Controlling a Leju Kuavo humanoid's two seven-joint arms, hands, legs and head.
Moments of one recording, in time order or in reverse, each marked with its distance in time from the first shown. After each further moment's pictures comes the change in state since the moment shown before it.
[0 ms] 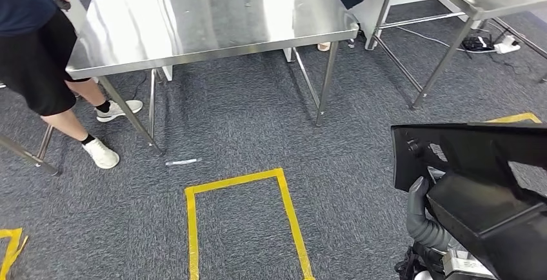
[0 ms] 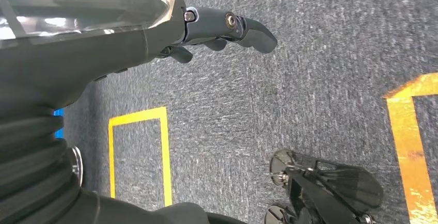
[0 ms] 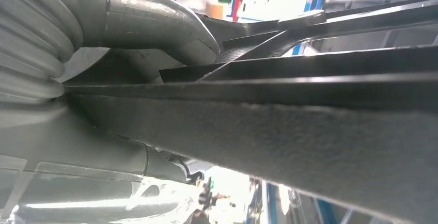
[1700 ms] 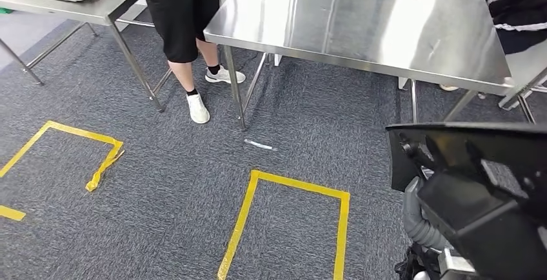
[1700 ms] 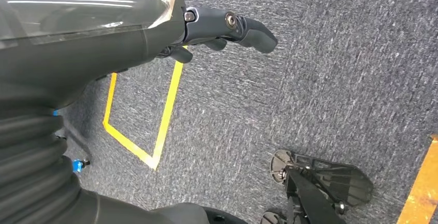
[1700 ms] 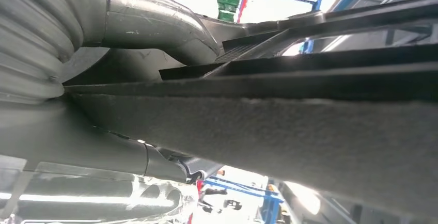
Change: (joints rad) left arm -0.002 0.006 -0.014 0.000 -0.004 -0.018 -0.018; right arm 0.000 -0.010 0.003 0.006 0.001 0.007 0.010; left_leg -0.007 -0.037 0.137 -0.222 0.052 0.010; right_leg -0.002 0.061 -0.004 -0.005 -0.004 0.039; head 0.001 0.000
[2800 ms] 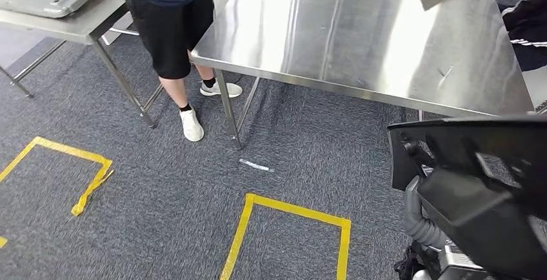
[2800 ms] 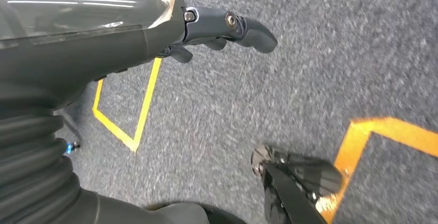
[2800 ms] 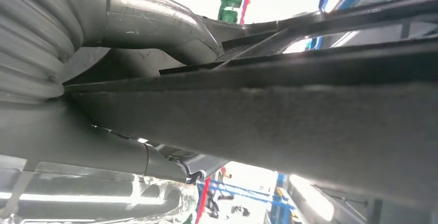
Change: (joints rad) left arm 0.003 0.003 0.001 0.000 0.012 -0.002 -0.003; right arm 0.001 0.001 -0.001 0.007 0.001 -0.004 0.003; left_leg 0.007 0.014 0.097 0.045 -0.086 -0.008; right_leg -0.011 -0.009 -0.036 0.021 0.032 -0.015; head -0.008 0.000
